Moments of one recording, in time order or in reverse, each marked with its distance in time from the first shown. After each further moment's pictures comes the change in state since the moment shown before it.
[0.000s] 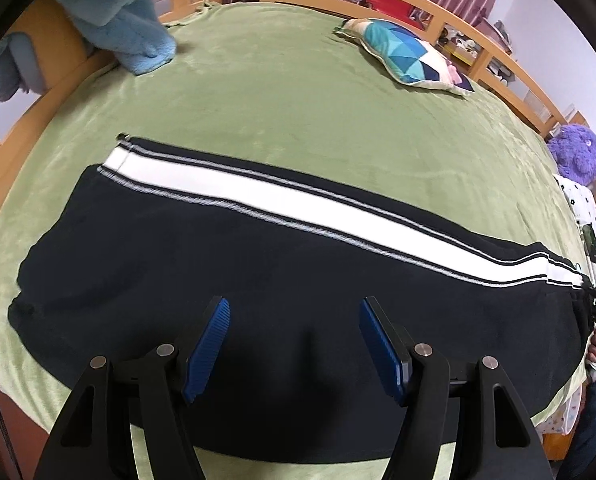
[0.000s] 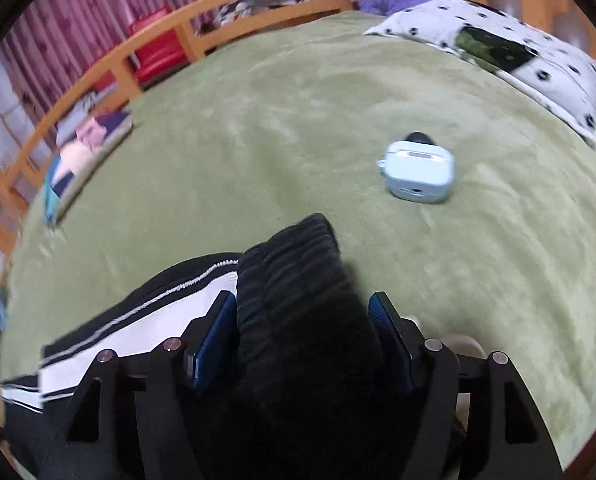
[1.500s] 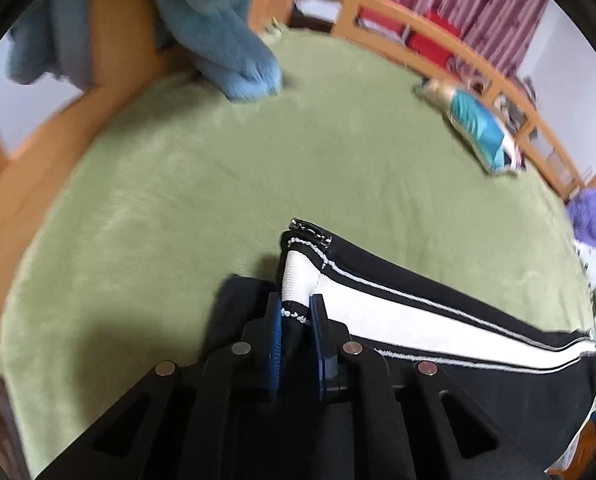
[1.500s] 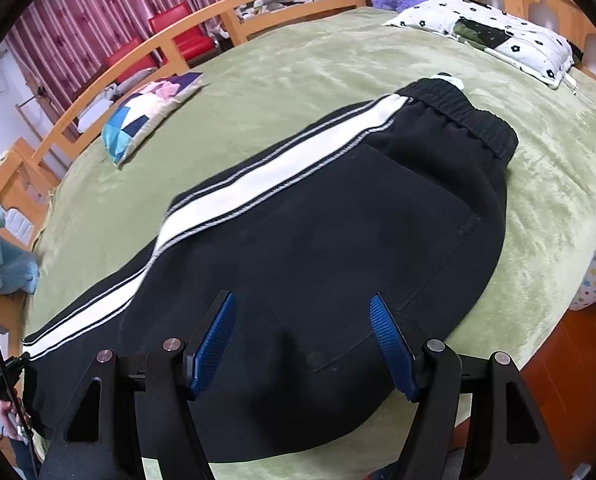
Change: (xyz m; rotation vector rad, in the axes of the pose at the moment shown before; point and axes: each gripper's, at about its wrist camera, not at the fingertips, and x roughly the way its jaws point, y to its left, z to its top) left arm 0.039 0.189 0.093 -0.116 -0.144 -0.016; right arm -0.113 0.149 -0.188 0.020 0.018 0.019
